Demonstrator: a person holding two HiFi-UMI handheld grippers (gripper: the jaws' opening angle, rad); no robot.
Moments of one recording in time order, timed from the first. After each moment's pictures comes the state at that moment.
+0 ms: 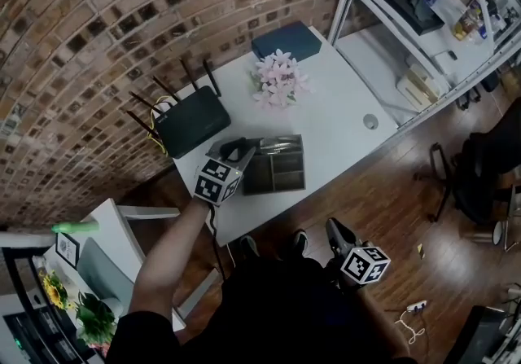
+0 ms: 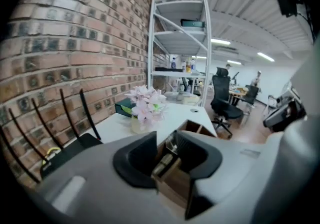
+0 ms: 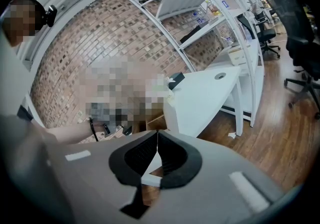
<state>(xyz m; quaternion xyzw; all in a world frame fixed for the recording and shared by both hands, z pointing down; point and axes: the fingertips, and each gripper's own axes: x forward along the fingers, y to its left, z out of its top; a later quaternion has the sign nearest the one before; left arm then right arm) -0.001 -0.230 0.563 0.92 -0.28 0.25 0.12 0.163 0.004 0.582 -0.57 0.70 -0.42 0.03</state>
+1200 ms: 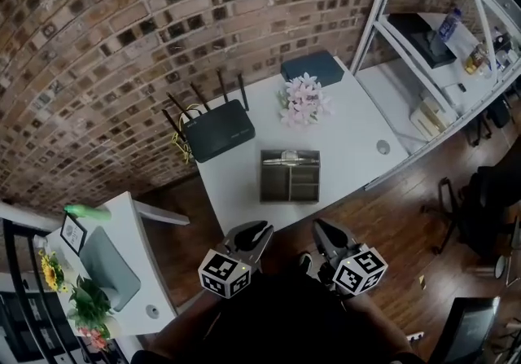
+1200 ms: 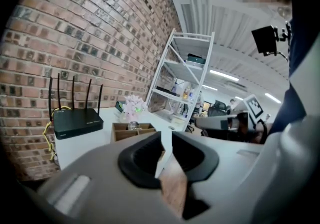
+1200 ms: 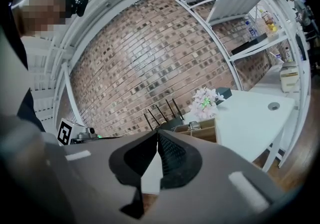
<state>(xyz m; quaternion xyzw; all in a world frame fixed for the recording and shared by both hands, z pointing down) -0.033 -0.029 0.486 0.92 -0.33 0.08 0.22 0.071 -0.028 0.478 -0.46 0.84 -0.28 0.03</state>
